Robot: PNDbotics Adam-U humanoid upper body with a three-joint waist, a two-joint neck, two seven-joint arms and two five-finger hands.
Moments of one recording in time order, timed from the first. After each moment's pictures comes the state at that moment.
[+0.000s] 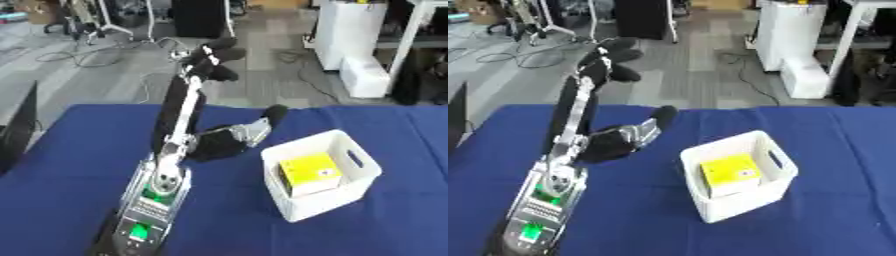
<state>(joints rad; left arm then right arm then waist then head) -0.33 0.11 -0.21 -1.95 -0.60 0.01 0.20 -0.09 -0.57 0.01 -1.99 -1.09 -0.56 0.25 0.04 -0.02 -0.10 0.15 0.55</state>
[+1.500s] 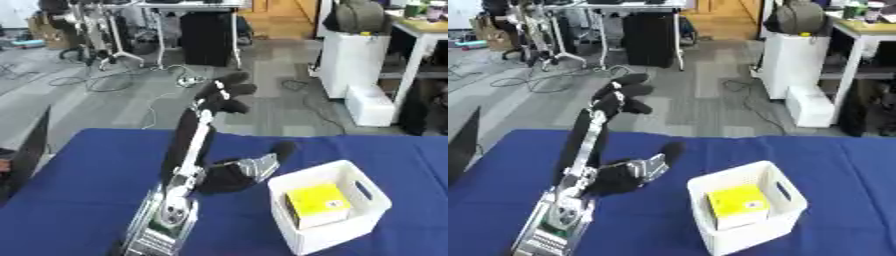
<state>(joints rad) -0.33 0.11 -0.21 -1.95 -0.59 0.00 0.19 -0.09 -0.57 0.02 -1.99 -1.10 -0.56 0.28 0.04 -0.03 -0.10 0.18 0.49</state>
